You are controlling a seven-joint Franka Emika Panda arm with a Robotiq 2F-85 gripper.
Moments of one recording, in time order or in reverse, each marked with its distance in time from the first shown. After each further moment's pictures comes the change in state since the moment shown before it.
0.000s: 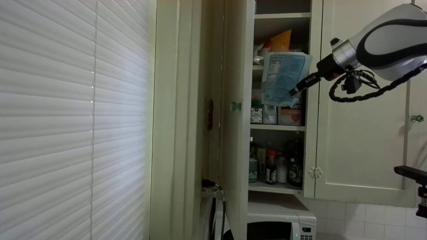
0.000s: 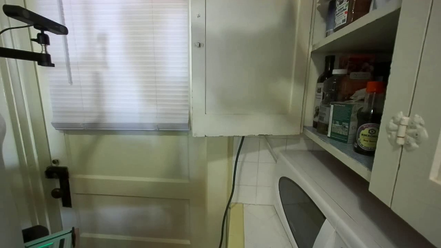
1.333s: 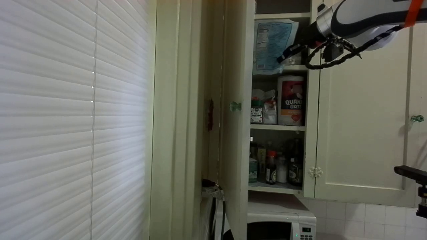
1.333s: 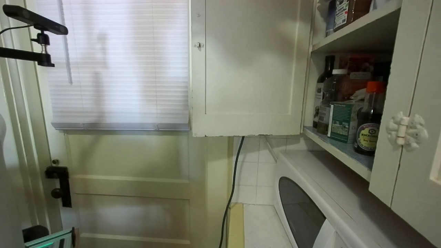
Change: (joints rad) arm -0.001 0.243 0.047 0.378 0.005 0.024 -0.032
